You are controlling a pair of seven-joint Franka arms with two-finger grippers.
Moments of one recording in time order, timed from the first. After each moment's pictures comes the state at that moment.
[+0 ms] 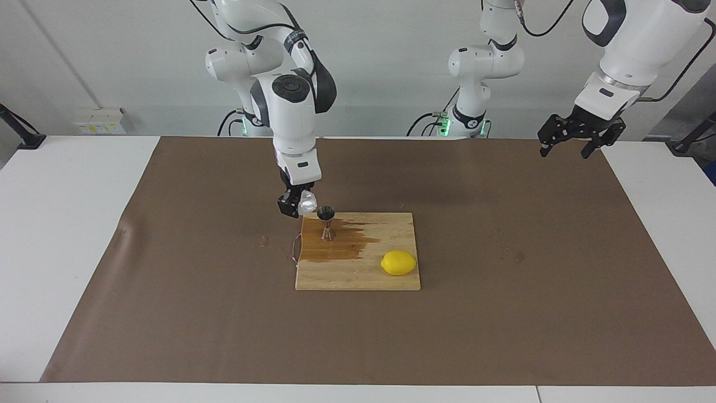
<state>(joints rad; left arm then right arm) 0.01 -0.08 -0.05 -1.68 -0.02 1.60 0.07 0.39 0.10 0.01 -1.96 -0.10 2.15 -0.76</state>
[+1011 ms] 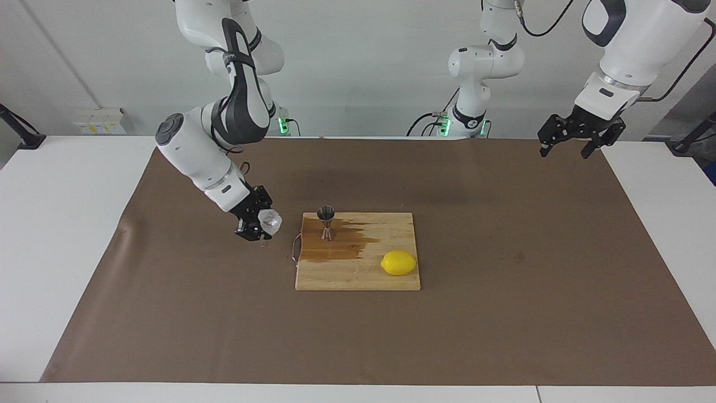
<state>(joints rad) 0.01 -0.08 -0.05 -1.68 -0.02 1.60 0.07 0.07 0.17 0.01 -2.03 0.54 2.26 -1.70</state>
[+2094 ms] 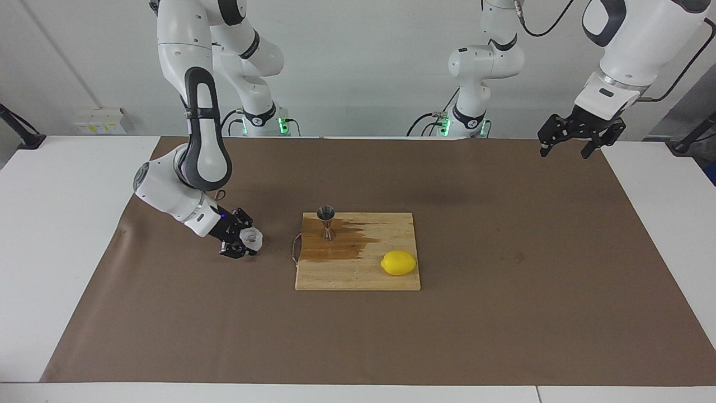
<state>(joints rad) 0.01 -0.08 -0.05 -1.68 -0.02 1.60 0.07 -0.07 0.33 0.01 -2.08 0.78 2.26 -2.14</state>
